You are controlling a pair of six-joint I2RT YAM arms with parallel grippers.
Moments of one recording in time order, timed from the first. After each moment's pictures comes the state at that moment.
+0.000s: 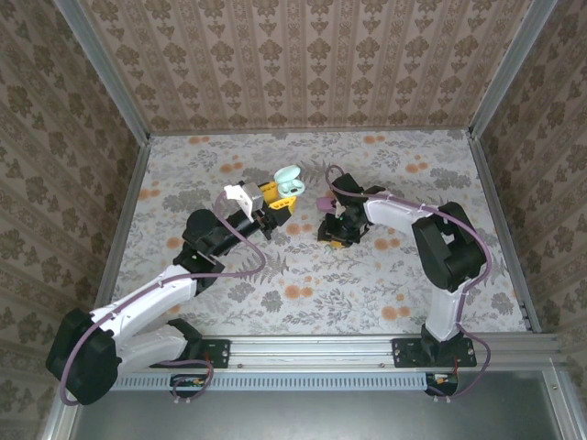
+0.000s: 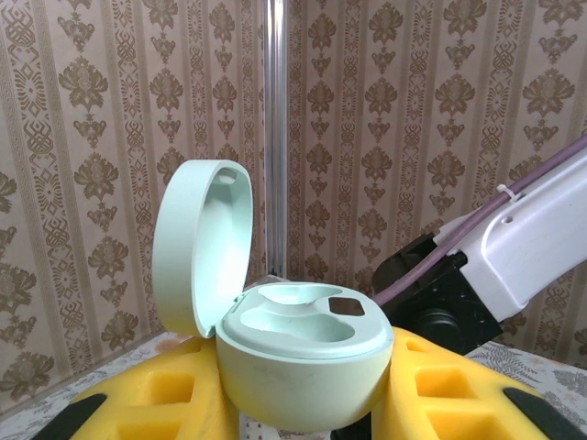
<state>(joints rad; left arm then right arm) -0.69 1.05 0.58 0.71 0.37 -0.09 0.47 1.87 1.21 -0.63 -0.35 0.63</state>
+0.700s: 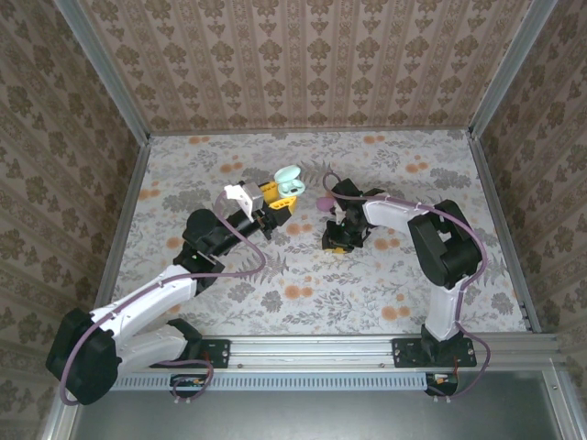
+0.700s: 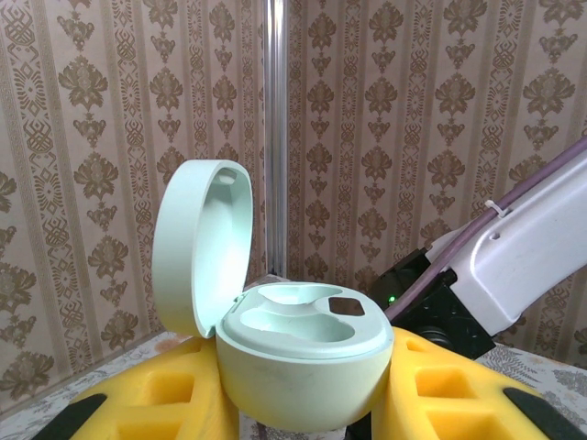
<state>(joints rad) -0.69 1.05 0.58 0.70 0.37 -0.09 0.47 1.90 1.19 -0.66 -0.38 0.54</state>
